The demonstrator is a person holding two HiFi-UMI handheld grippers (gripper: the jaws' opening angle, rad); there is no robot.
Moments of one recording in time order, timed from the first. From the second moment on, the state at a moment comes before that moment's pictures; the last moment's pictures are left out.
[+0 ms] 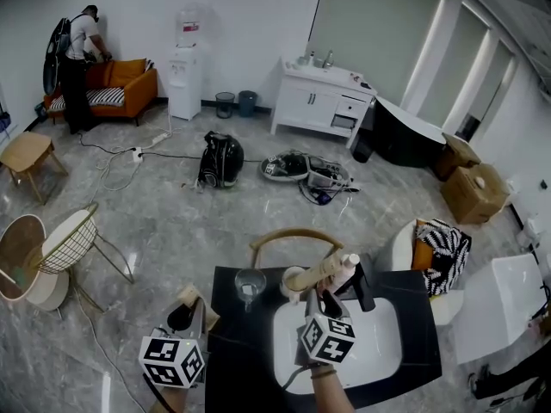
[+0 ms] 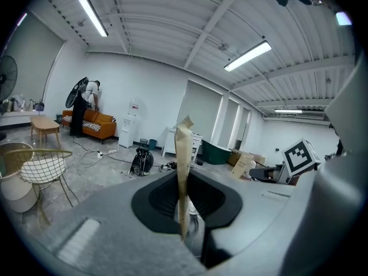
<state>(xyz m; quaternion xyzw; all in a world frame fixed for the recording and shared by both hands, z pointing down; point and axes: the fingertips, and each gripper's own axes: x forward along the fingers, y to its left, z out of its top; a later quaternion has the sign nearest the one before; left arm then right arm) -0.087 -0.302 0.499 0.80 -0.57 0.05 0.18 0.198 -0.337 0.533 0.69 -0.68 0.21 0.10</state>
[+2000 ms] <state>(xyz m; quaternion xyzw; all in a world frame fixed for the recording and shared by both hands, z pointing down) -0.018 -0.297 0.435 0.86 -0.50 0.01 0.13 0.191 -0.251 0.503 0.70 -0.68 0.19 0.08</state>
